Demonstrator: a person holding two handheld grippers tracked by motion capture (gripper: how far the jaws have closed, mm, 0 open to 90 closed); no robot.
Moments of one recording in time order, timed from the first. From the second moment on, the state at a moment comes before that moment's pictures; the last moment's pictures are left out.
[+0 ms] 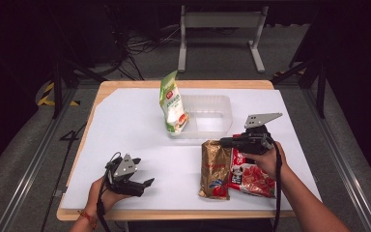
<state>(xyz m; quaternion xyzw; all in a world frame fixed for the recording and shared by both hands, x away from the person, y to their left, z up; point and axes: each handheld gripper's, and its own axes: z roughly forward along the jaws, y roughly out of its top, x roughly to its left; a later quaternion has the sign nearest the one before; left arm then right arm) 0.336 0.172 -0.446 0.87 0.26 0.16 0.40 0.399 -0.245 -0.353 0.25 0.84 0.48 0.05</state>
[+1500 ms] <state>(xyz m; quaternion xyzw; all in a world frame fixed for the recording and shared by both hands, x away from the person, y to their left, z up) 0.333 0.176 -0.440 0.86 0.26 0.16 0.41 0.397 -0.219 -0.278 0.30 0.77 0.54 0.15</state>
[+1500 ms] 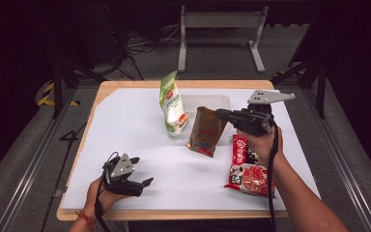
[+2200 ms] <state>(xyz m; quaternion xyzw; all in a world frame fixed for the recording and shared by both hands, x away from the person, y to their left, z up) 0.333 0.177 -0.441 0.86 0.25 0.16 0.41 0.441 -0.189 -0.274 0.39 0.75 0.49 0.23</state>
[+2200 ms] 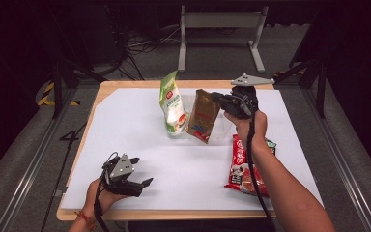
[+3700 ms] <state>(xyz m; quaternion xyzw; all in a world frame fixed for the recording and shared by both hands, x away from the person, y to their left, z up) 0.334 0.177 -0.442 0.86 0.25 0.16 0.41 0.450 -0.180 -0.261 0.43 0.72 0.49 0.24</state>
